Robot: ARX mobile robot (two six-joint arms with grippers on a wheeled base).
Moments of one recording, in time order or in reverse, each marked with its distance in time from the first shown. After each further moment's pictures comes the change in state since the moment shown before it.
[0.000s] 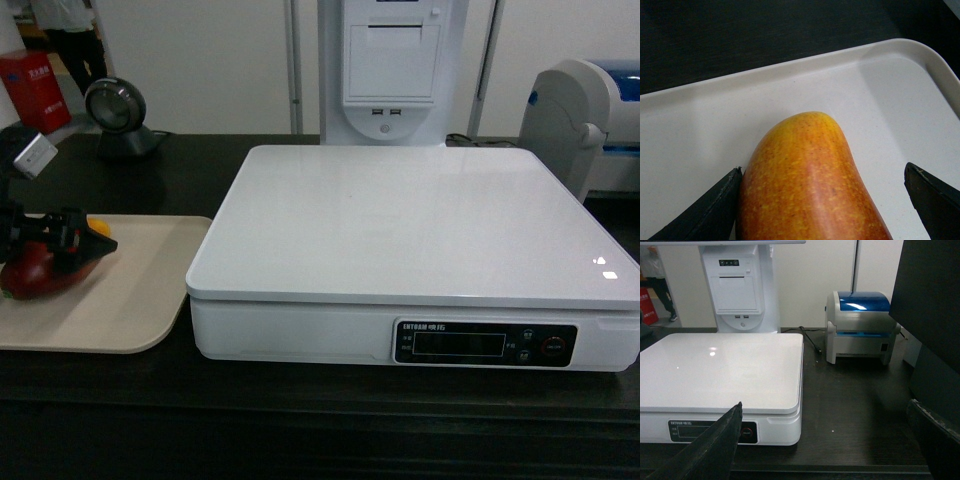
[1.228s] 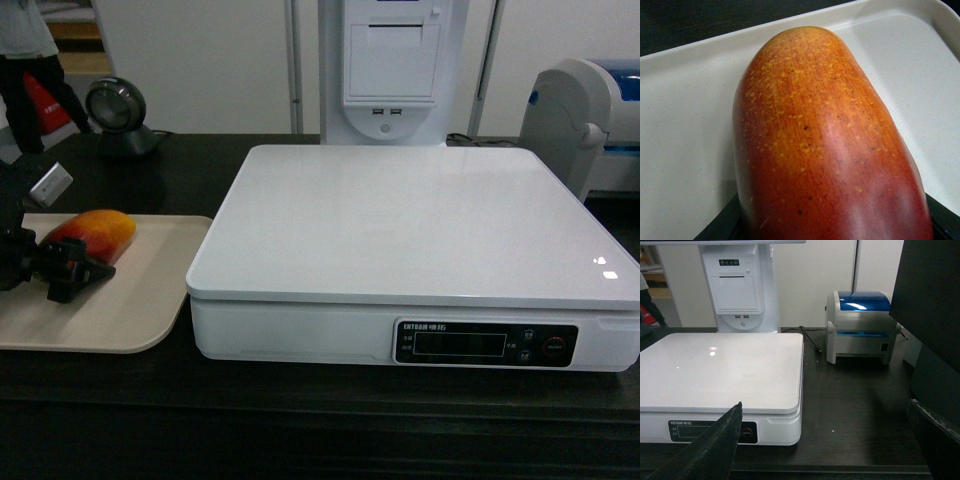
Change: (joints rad) left arm -0.026 0.002 -0.084 0.068 -0.047 0.063; right arm 0.000 0.000 0.000 0.000 0.000 0.000
